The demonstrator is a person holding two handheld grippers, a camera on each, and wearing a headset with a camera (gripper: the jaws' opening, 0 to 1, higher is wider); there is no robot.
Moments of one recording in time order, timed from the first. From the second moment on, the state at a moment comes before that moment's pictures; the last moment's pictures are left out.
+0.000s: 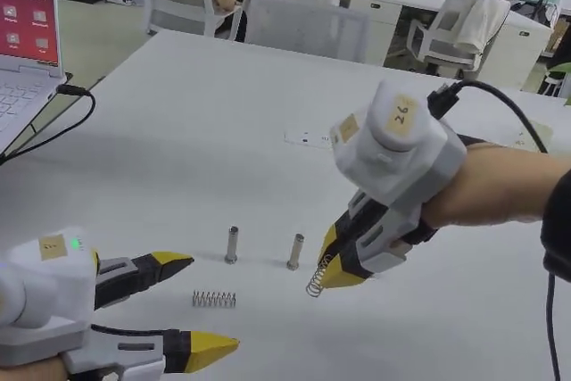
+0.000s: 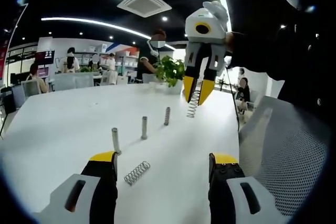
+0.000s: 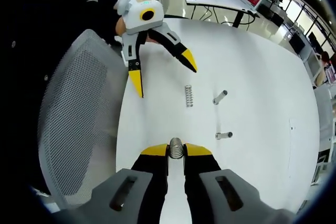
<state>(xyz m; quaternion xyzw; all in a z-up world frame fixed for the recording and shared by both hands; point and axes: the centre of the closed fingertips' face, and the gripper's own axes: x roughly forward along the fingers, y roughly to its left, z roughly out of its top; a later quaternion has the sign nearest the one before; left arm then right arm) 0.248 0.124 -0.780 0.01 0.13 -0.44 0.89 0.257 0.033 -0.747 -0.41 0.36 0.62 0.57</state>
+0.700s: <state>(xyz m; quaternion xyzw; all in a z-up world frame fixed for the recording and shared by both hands) 0.252 0.133 -0.784 0.00 0.12 -0.42 0.90 0.315 0.036 -0.733 -0.44 0.35 0.58 0.59</state>
